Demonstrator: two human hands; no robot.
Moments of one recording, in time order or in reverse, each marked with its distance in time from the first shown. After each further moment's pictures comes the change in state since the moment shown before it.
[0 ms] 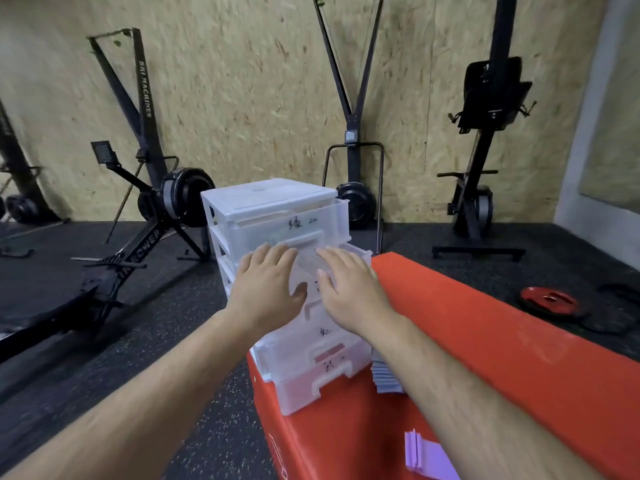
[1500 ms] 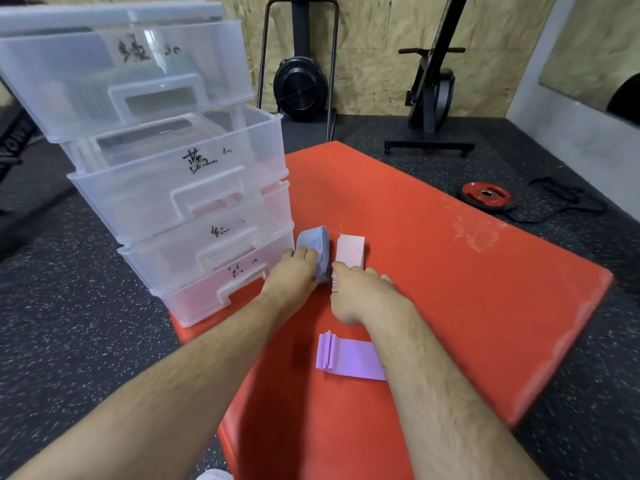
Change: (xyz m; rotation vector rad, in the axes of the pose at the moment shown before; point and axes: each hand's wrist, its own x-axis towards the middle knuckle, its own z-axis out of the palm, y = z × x) left_hand -0.036 0.163 0.263 -0.336 -0.450 0.077; right_hand -0.120 0.156 0.038 -0.331 -0.711 0.539
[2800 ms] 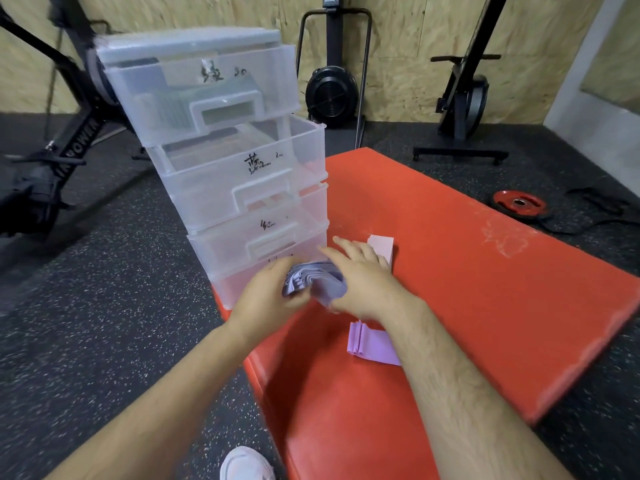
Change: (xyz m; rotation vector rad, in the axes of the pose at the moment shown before) left_hand -0.121 -0.027 -0.081 -0.394 0.313 -0.018; right_hand -0.010 -0.024 0.004 0.084 0.207 -0.378
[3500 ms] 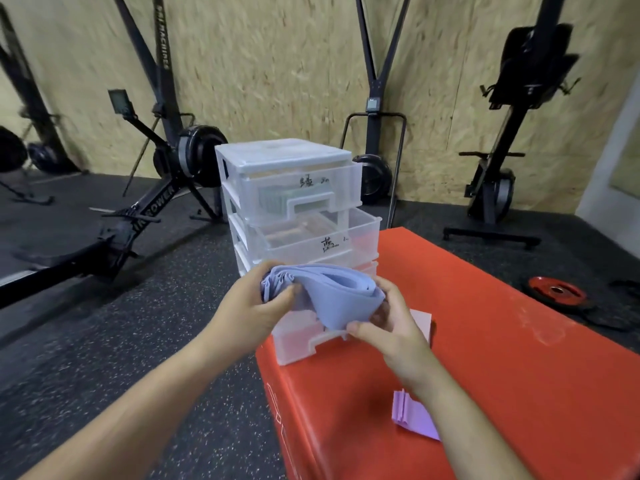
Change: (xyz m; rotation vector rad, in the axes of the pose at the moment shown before) left_hand -0.023 0.056 -0.179 -0.396 0.158 -0.120; right_hand -0.048 -0.086 -0.044 1.291 0.242 -0.219
